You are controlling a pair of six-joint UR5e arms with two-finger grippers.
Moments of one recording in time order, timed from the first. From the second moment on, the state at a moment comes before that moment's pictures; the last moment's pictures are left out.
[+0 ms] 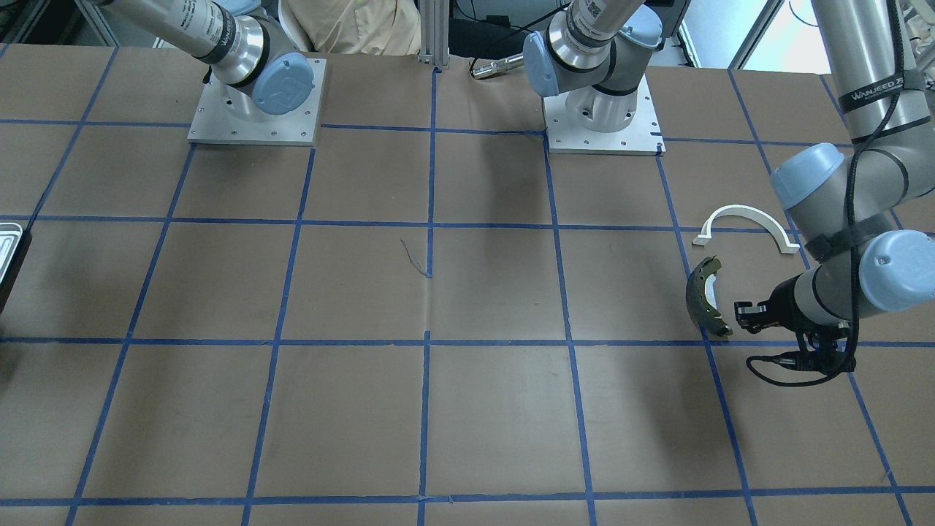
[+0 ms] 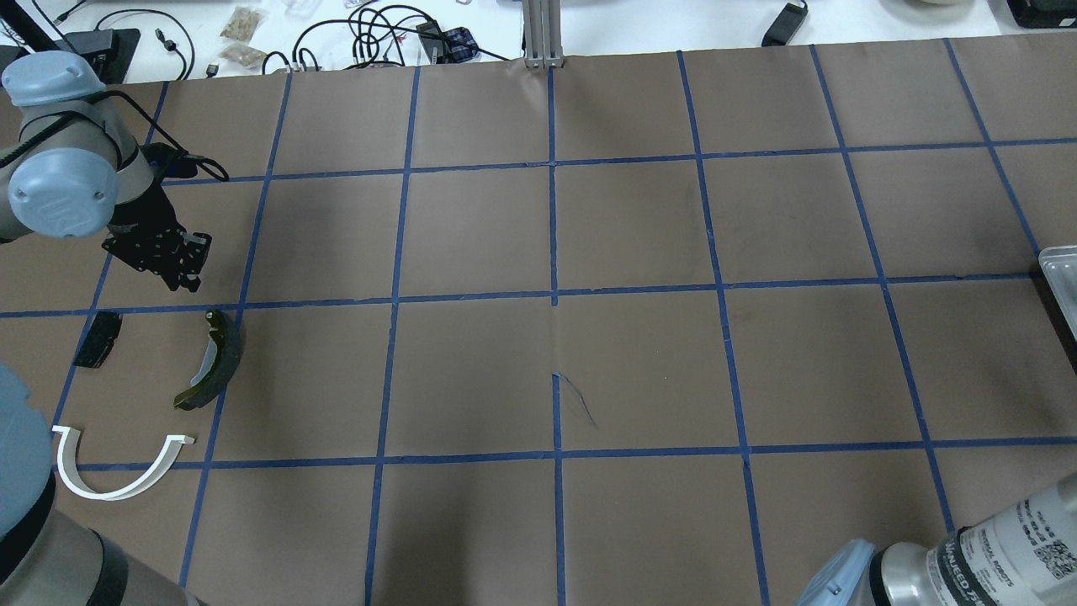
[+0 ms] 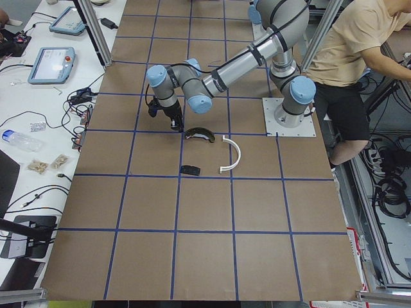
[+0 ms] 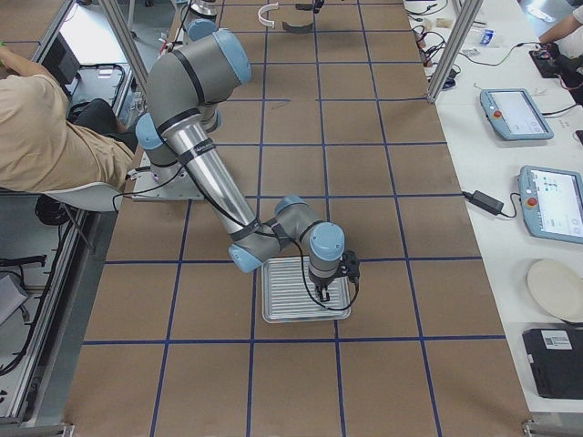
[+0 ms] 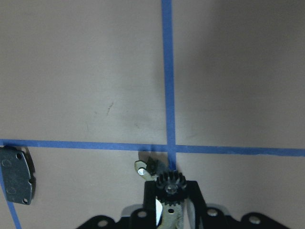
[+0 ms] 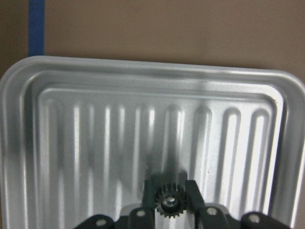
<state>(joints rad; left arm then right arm) -1.15 -1.98 -1.70 -1.20 1.76 0.45 0.66 -0.97 1.61 -2.28 -1.59 -1.02</state>
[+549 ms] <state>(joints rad) -1.05 -1.97 -1.81 -1.06 1.74 0.58 0.75 -1.09 1.61 -2.16 -1.58 -0.90</state>
